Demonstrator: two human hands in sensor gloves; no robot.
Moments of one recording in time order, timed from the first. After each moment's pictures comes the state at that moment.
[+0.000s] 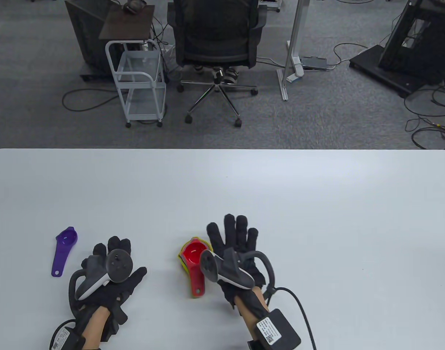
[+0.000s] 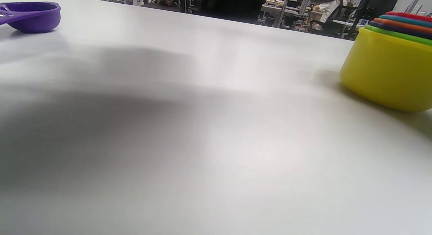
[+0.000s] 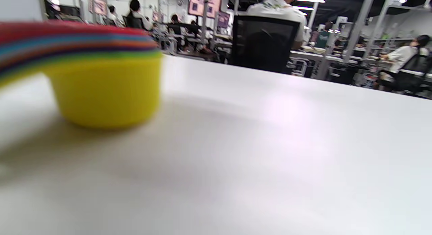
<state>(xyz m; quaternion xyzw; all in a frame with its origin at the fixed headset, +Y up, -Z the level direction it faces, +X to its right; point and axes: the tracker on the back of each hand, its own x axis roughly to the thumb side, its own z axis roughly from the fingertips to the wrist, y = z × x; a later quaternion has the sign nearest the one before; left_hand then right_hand) -0.297 -0.714 -0.322 -0.15 -0.02 0.04 0.99 0.011 -0.707 -0.326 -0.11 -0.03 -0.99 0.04</state>
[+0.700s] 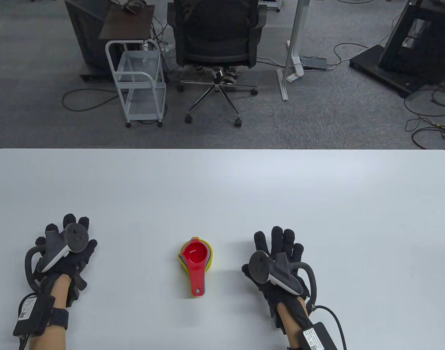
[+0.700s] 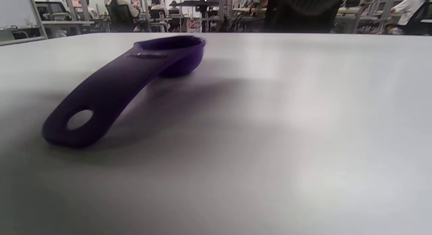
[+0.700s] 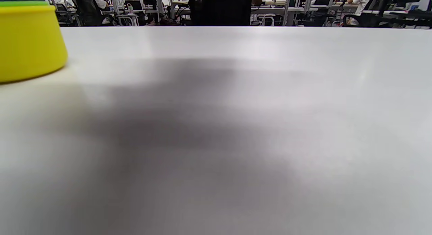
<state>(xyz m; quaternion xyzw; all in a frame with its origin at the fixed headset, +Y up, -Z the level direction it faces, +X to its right) -0.421 -0.724 -0.399 -0.11 0.10 -0.01 0.99 0.090 -0.735 -0.322 -0.05 -0.10 -0.99 -0.03</state>
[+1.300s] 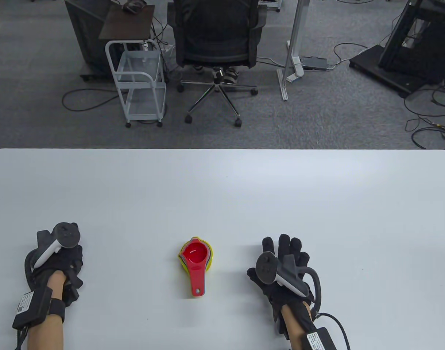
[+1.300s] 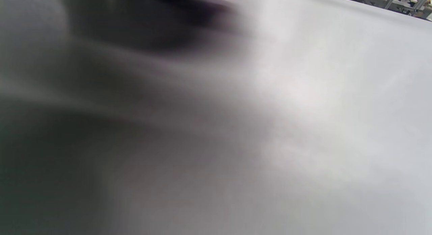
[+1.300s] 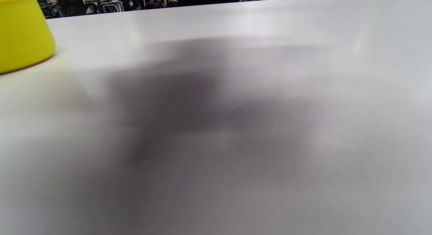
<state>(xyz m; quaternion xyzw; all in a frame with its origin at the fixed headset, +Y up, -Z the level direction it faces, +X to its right) -0.447 -0.756 -0.408 -0.19 0.11 0.09 0.97 0.105 -0.747 -0.319 -0.03 -0.13 -0.99 -0.06</state>
